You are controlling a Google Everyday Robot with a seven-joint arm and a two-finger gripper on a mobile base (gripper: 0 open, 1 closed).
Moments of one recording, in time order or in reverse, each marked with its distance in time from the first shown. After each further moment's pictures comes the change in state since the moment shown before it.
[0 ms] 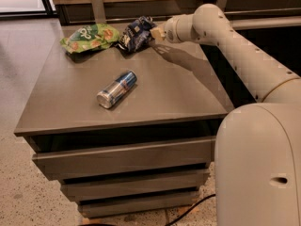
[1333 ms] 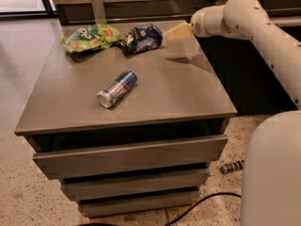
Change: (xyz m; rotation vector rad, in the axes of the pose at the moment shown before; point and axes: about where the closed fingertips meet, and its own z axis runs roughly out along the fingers) arm 0.006 -0.056 -0.089 0.127 0.039 0.029
